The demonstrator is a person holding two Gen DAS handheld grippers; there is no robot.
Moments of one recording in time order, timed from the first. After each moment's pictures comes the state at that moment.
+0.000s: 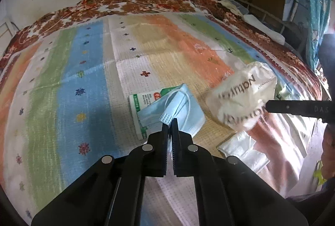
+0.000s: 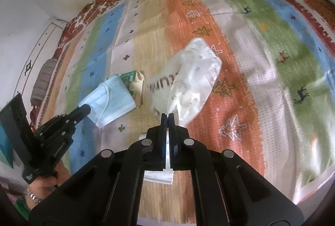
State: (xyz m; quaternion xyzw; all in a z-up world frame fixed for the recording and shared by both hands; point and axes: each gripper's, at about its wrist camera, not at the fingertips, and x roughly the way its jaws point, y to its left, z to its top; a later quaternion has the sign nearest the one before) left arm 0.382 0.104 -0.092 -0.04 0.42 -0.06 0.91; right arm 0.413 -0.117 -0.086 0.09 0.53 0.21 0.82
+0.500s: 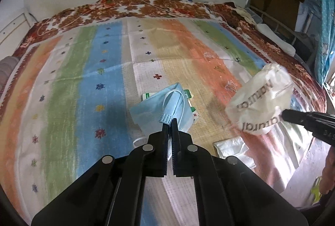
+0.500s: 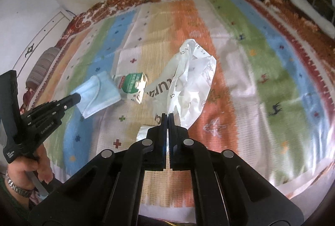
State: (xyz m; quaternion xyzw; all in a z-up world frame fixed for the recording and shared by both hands) left arm 0.353 0.101 -0.058 -0.06 0.42 0.00 0.91; right arm 0.370 -0.128 -0.040 0.02 0.47 0.21 0.86
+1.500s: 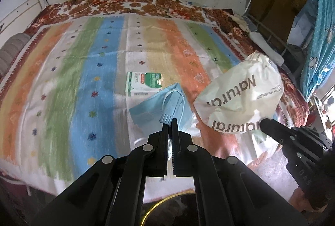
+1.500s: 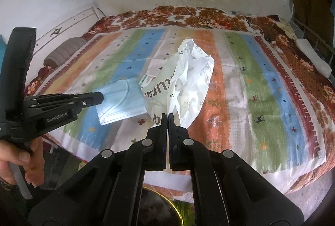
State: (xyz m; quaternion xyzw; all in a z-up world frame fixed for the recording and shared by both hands) left arm 0.257 0.043 0.002 -0.12 0.44 0.01 0.89; right arm 0.249 -0.140 0.024 -0.06 0.38 0.27 0.88
